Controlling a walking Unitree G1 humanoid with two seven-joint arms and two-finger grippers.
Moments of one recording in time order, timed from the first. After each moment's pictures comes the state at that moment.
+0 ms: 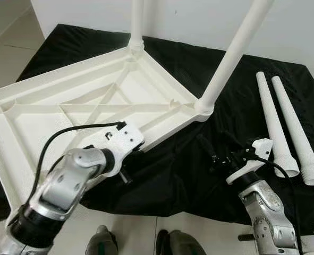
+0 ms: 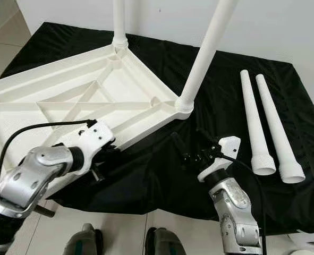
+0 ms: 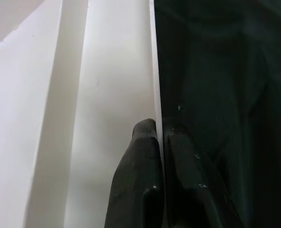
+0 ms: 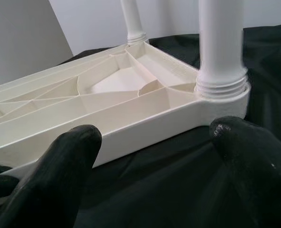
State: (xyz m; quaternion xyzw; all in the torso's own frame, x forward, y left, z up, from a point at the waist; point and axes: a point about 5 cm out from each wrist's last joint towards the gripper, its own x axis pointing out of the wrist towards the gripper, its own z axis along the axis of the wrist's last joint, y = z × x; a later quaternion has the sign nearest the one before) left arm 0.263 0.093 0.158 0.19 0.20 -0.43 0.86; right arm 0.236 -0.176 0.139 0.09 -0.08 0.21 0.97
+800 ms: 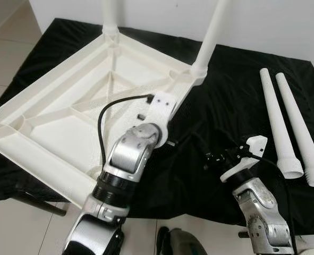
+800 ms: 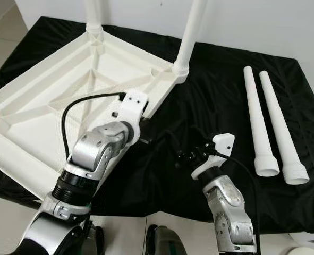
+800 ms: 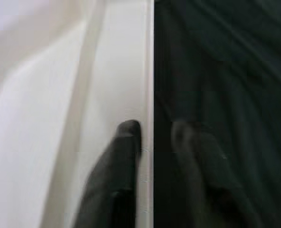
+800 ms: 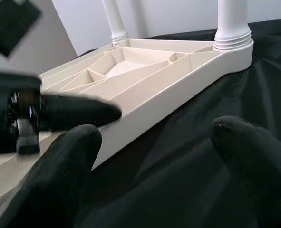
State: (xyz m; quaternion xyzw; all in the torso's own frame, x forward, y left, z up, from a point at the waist) left arm 0.313 0.012 0.195 0.05 0.16 -0.28 0.94; right arm 0.239 -0.162 0.144 0.10 -0.08 0.21 0.97
